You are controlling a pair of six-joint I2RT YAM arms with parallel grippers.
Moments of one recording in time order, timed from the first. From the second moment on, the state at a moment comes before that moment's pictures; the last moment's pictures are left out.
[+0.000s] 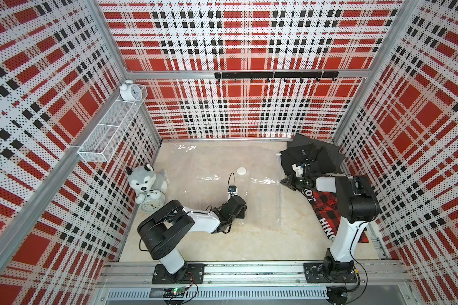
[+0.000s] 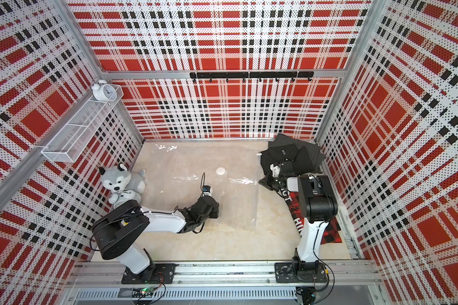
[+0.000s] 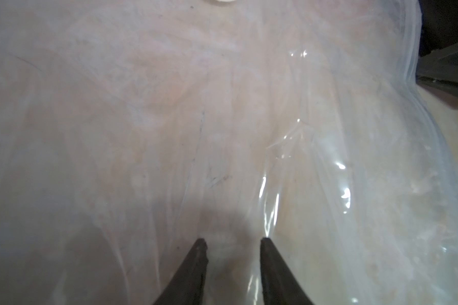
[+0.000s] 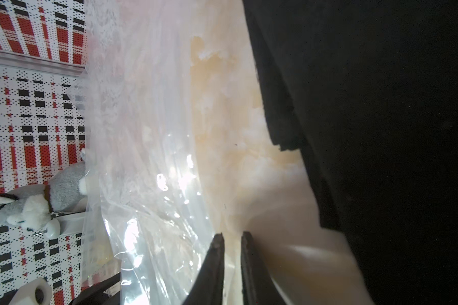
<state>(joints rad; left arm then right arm) -0.83 1.66 0.59 0.25 -0.33 -0.67 0.06 1.95 0.98 0.05 -0.67 0.51</state>
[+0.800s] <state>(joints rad) -0.83 1.66 0.59 0.24 -0.35 -0.67 0.07 2.01 1.04 0.08 -0.70 0.53</state>
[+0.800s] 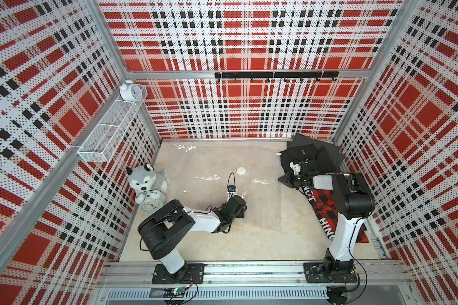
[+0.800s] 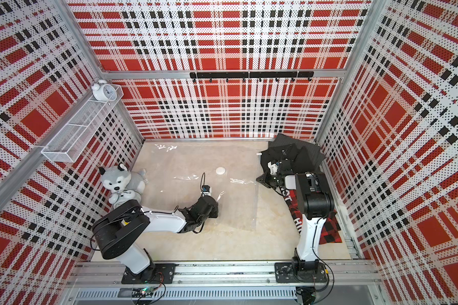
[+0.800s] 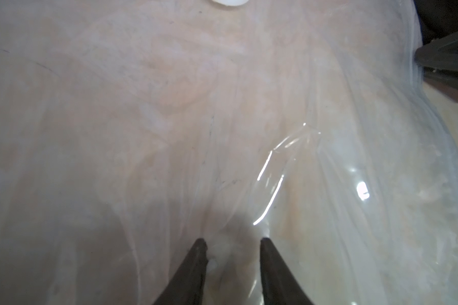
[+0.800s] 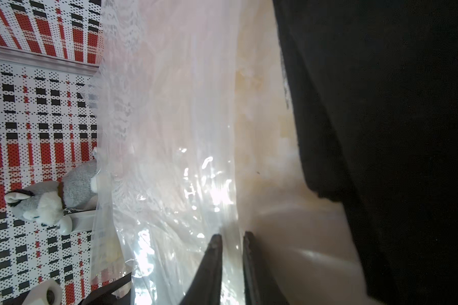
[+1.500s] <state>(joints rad) -0.97 1.50 0.67 -0.10 -0.42 -0.68 0.07 1.90 0.89 0.39 -0.86 0.79</state>
